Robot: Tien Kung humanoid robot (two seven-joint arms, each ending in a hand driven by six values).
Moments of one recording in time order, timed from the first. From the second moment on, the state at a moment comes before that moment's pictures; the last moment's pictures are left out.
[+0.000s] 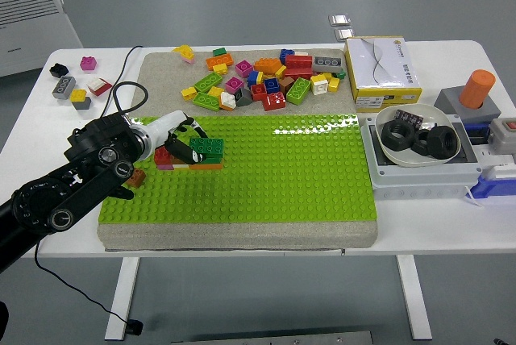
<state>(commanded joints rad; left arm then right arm) -0.78 0.25 -0.67 -1.12 1.36 -0.11 0.55 0.11 -0.09 2.14 0.23 -2.27 0.06 -0.15</state>
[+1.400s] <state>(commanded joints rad) -0.78 0.24 -0.67 -1.11 1.35 -0.11 0.56 0.11 -0.09 2.15 0.23 -2.27 0.07 -0.15</state>
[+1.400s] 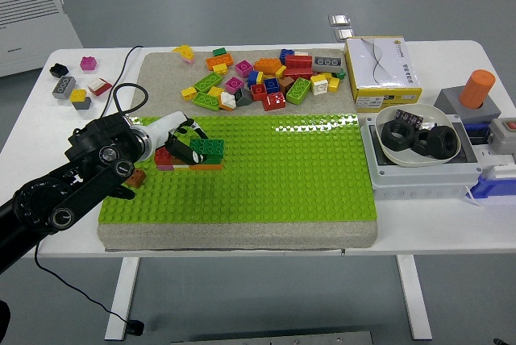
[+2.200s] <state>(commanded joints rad) -0.77 0.24 -0.67 -1.10 1.35 -0.11 0.56 0.11 -0.09 2.15 0.23 -2.27 0.07 -0.15</state>
